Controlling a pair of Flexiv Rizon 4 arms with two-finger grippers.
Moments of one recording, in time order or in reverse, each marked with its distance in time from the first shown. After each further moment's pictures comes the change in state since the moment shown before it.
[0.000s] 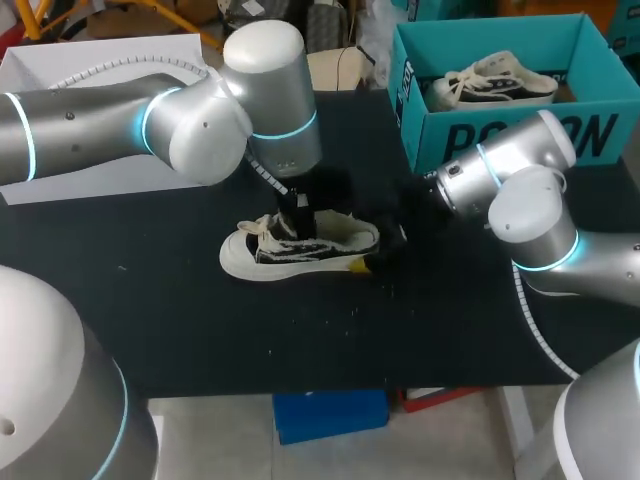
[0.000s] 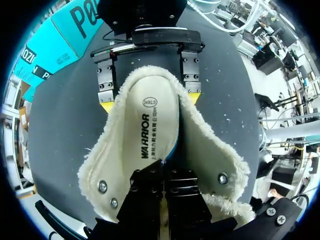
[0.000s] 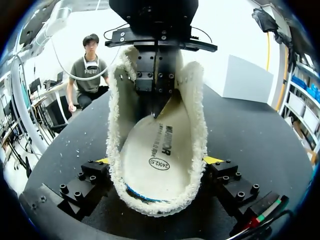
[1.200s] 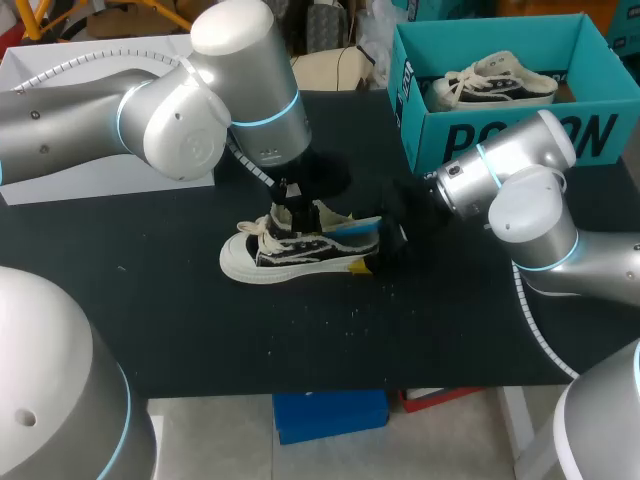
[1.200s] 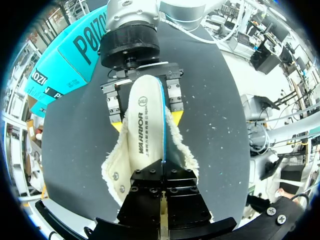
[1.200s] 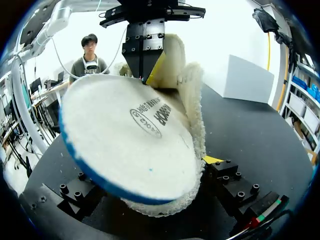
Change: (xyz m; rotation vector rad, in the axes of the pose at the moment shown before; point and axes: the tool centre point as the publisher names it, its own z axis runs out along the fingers) left arm 0.025 -0.011 -0.039 0.086 -0.010 0.056; right arm 0.001 0.000 0.000 0.000 0.003 -0.002
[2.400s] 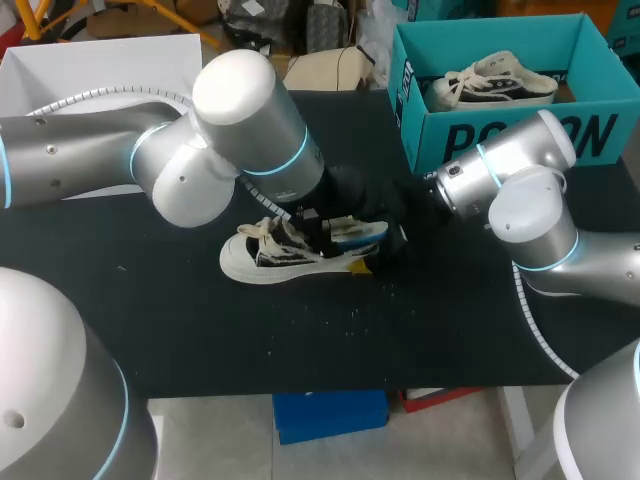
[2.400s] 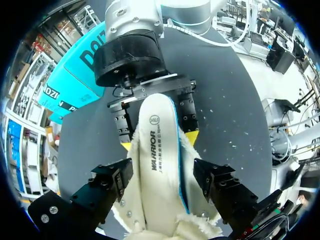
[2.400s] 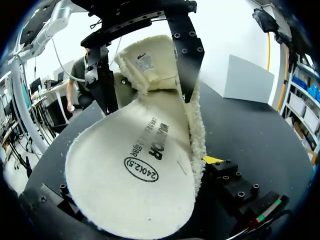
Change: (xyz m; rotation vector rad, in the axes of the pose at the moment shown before) left arm -0.013 -0.030 0.024 0.081 -0.215 0.031; right arm 0.000 0.000 0.000 0.000 0.000 0.000
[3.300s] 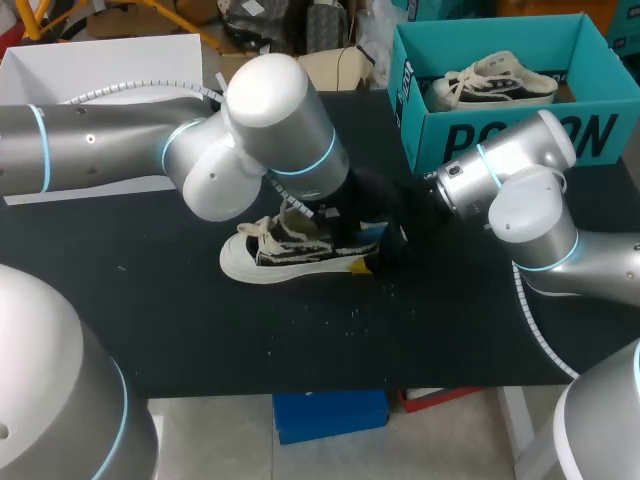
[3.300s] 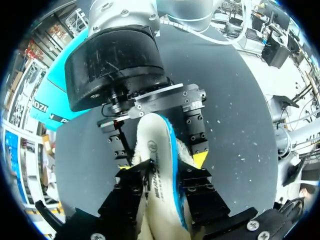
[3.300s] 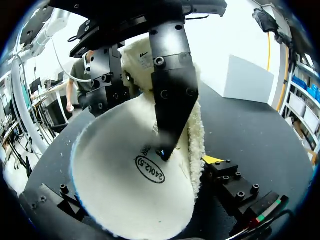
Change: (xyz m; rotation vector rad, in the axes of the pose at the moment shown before) left arm -0.015 -0.025 0.025 -0.010 -0.014 0.053; right arm 0.000 0.000 0.000 0.000 0.000 0.000
